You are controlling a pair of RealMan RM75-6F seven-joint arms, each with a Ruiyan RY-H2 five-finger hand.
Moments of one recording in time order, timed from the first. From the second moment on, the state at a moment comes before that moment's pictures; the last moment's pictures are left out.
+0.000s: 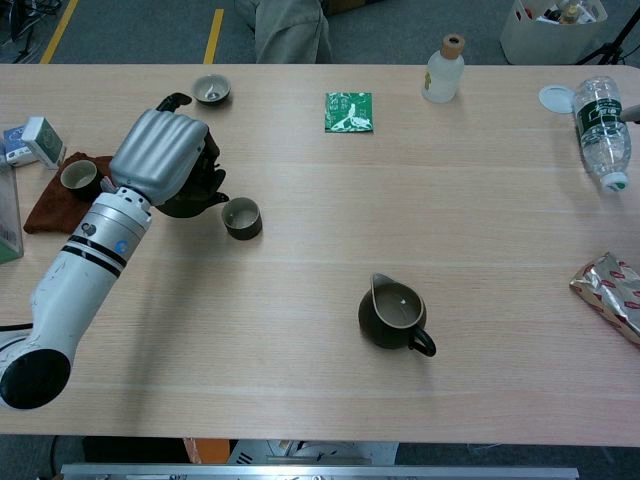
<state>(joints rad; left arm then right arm) -0.56 -1.86 -0.14 -1.22 1.38 1.29 0.50 0.24 -1.17 0.01 -1.57 -1.42 1.29 -0.17</state>
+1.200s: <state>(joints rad) -0.56 -1.88 -0.13 -1.15 1.46 1.32 0.54 0.23 -1.18 0.03 -1.56 -1.42 1.27 -0.15</state>
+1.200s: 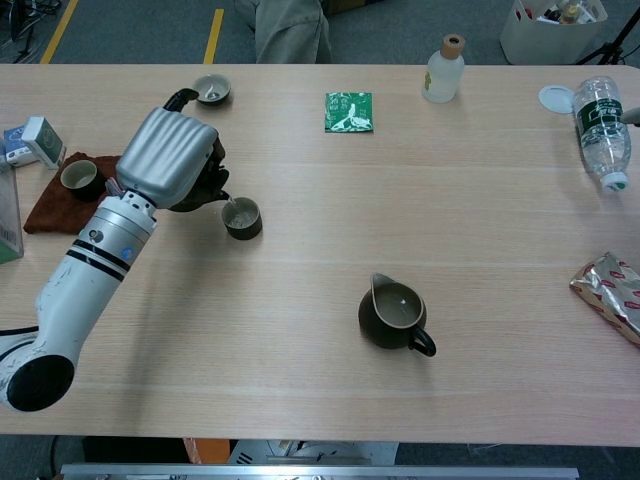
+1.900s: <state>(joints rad) -0.55 -1.88 -0.15 -1.16 1.42 1.29 0.44 0.23 -1.19 0.03 -1.56 -1.42 1.26 -0.14</state>
